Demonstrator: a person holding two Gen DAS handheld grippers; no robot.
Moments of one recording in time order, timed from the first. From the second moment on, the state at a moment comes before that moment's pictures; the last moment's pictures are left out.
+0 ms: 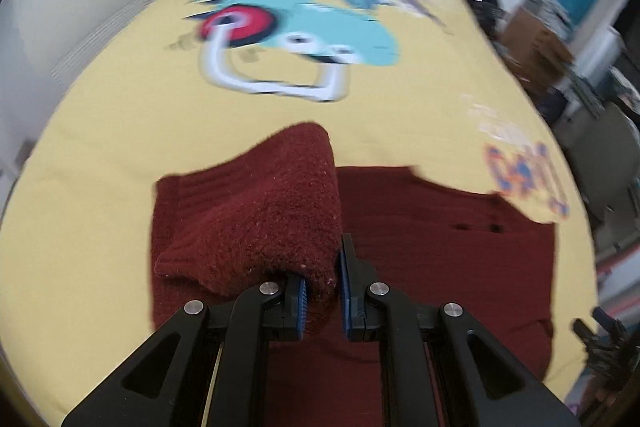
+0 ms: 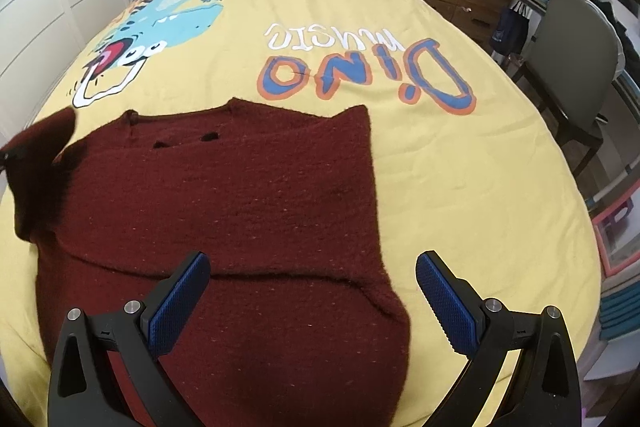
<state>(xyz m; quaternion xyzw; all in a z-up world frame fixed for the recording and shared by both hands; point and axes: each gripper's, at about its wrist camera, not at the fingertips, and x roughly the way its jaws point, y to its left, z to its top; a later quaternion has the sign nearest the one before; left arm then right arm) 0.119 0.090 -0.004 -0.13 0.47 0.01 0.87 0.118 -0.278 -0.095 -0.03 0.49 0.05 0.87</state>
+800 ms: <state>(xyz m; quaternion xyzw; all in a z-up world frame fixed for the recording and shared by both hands) 0.162 -0.071 -0.129 -0.04 0.56 -0.06 0.83 0.116 -0.299 -0.126 -0.01 0.53 0.03 0.85</state>
